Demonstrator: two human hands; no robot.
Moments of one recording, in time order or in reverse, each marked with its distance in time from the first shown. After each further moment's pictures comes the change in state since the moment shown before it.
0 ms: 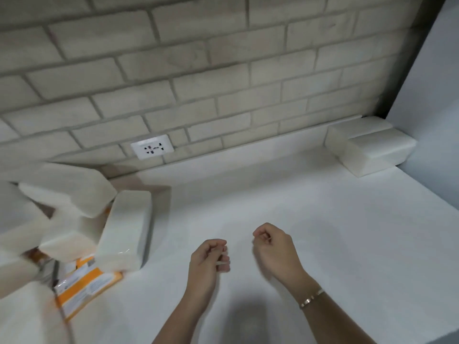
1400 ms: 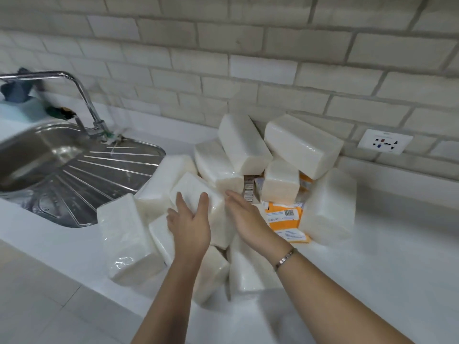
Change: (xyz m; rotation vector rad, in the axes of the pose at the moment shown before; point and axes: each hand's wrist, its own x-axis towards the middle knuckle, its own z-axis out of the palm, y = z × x) left_hand -0.113 0.056 -0.457 0.150 0.878 -0.076; right_hand -0.185 -0.228 0.444 -0.048 -0.858 -0.252
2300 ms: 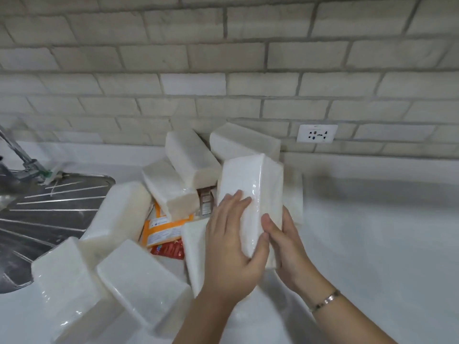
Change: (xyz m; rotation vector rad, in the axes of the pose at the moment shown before) left_hand -0.094 0.035 0.075 0.072 -0.259 0.952; right_hand -0.088 0.035 -0.098 0.711 0.278 -0.150
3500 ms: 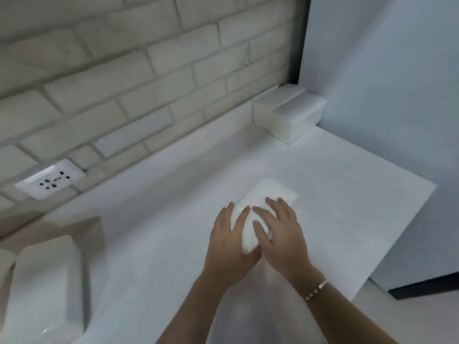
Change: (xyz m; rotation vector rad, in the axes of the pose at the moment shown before) left_hand -0.059 0.154 0.411 0.177 -0.899 0.468; right_hand -0.133 -0.043 -0.423 -1.185 1.008 -0.169
